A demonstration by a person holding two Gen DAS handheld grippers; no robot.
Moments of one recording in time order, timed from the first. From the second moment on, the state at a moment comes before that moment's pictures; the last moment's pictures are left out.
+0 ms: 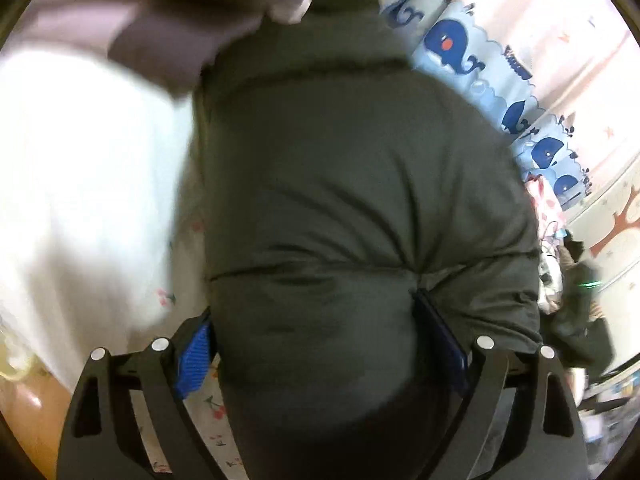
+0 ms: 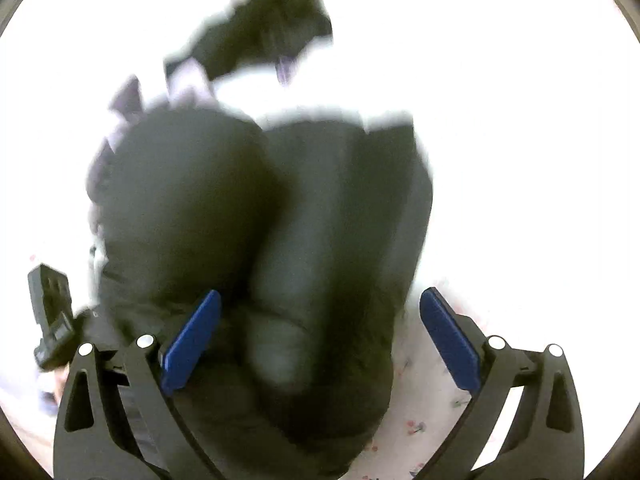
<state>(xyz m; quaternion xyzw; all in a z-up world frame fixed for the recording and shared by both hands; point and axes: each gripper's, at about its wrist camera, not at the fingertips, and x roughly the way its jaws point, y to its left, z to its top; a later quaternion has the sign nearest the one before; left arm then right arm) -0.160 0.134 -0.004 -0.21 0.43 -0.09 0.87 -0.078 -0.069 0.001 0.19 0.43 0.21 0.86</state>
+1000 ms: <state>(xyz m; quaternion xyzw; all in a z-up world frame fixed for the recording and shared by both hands) -0.279 0.050 0.058 -0.01 0.38 0.08 0.92 -0.246 0.028 0.043 0.01 0.42 0.13 0.90</state>
